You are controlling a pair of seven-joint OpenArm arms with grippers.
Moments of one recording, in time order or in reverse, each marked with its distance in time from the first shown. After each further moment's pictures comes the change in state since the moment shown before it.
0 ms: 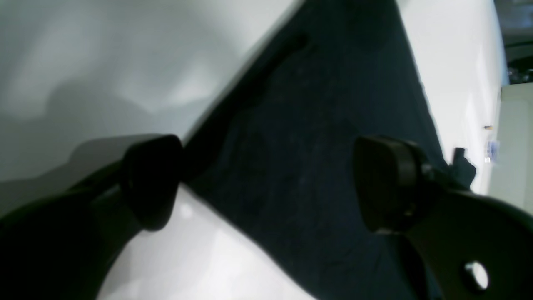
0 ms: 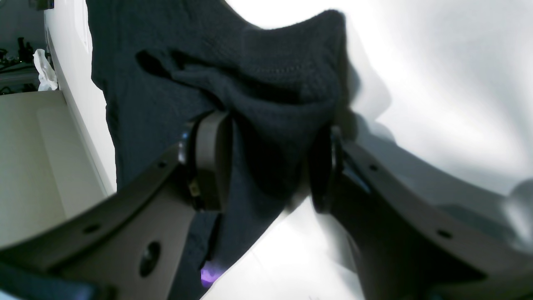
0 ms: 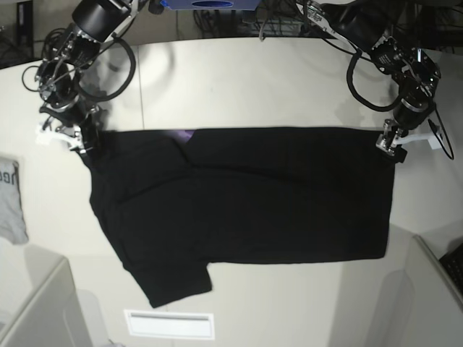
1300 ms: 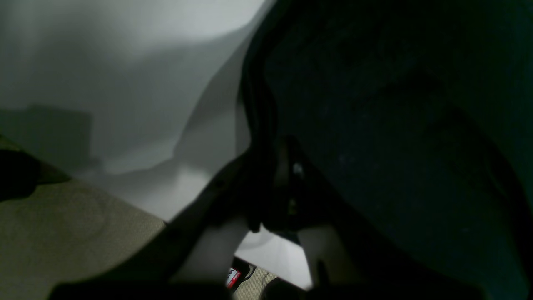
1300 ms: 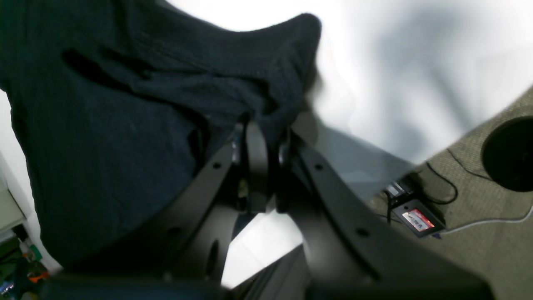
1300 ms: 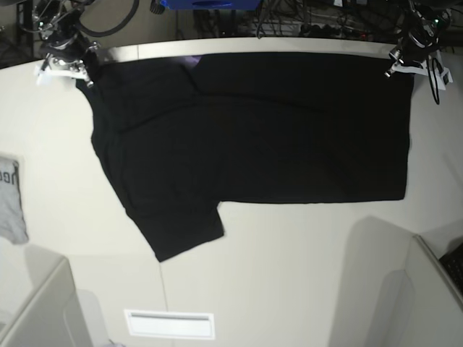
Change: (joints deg) left arm 26.4 -1.9 3.9 16.8 1.3 -2.0 2.9; right arm -22.6 -3.8 0.5 20.0 -2.2 -1.1 -7.5
